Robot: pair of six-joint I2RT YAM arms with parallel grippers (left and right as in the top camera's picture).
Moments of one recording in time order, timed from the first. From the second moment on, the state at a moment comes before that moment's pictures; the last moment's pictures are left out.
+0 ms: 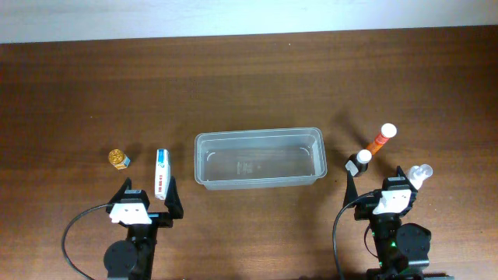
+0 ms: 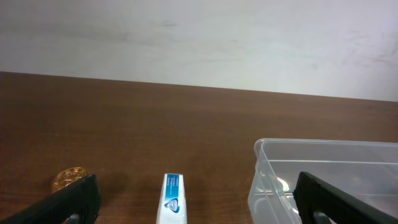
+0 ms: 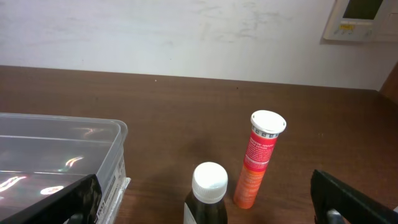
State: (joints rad) left arm -0.04 0.02 0.01 -0.08 0.00 -0.12; right arm 0.00 0.01 0.05 -0.16 -0.01 -0.06
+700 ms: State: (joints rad) left arm -0.04 0.02 0.03 -0.12 0.00 -0.19; right arm 0.00 0.02 0.07 -0.16 -0.08 0.02
